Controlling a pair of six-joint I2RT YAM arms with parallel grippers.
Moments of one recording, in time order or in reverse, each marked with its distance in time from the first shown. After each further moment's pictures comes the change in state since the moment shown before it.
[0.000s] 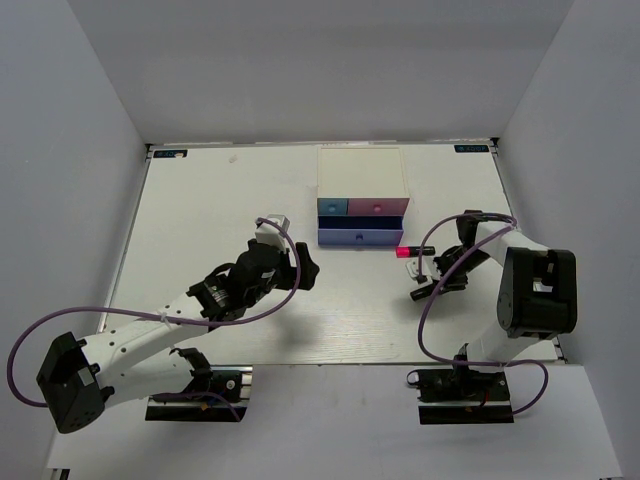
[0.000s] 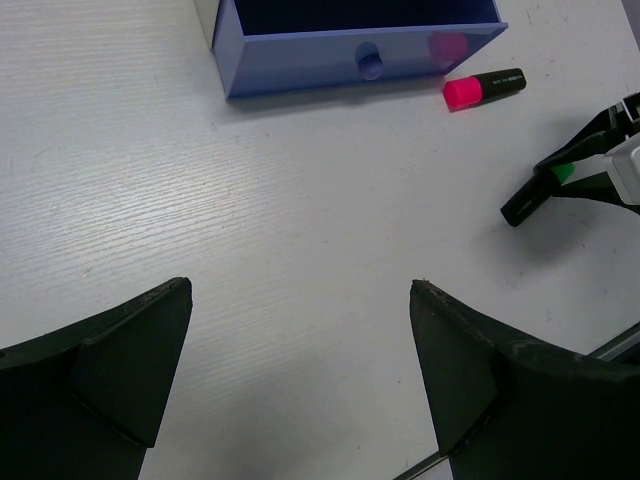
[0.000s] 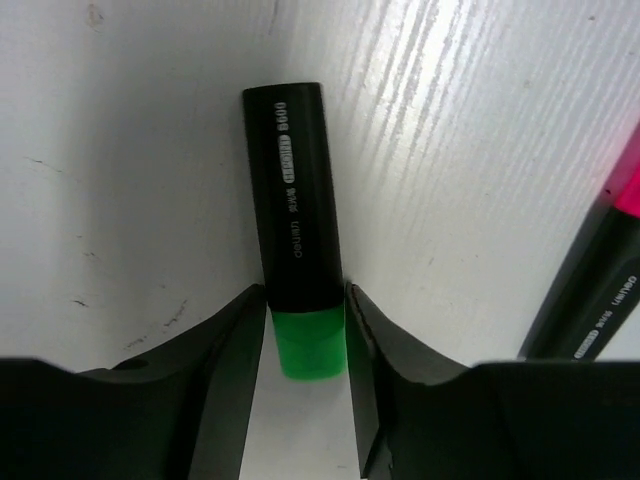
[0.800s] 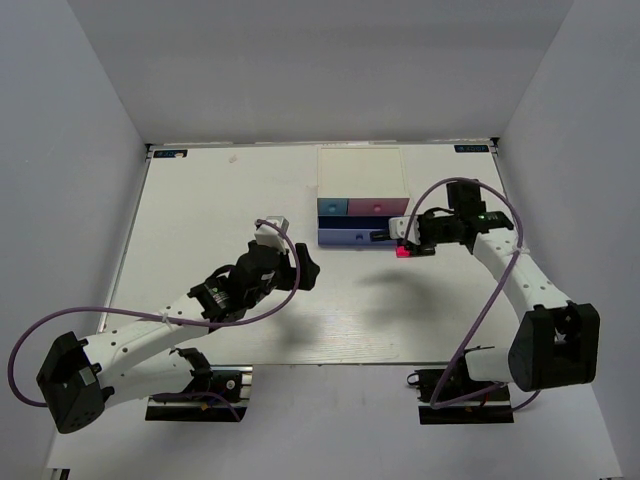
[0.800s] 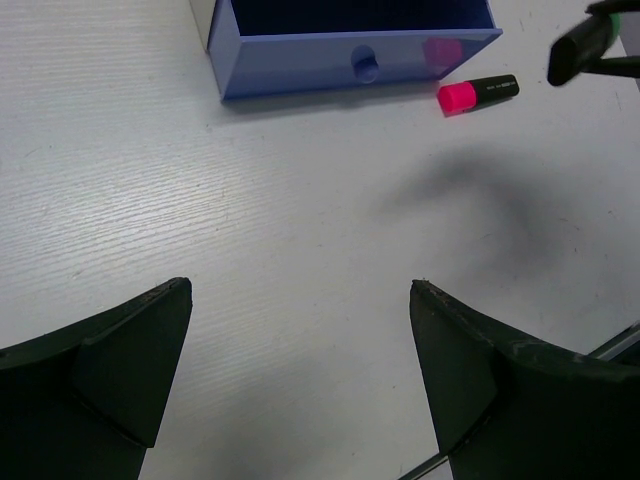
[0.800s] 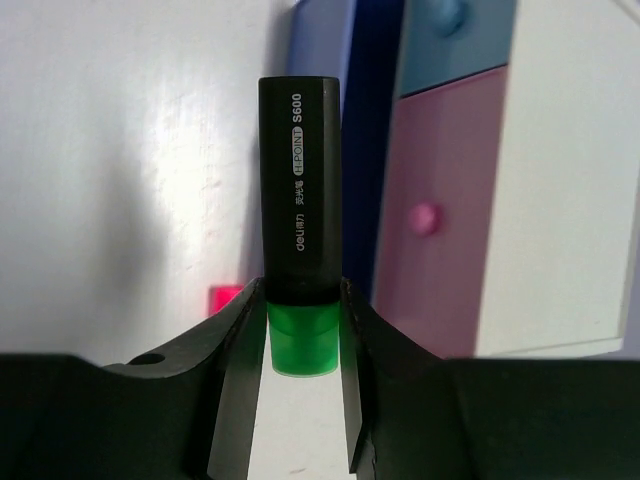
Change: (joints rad) left arm 0.000 0.000 -0.025 0.037 0.002 -0.016; right arm 0.191 -0.303 0.097 0.286 -0.354 0.390
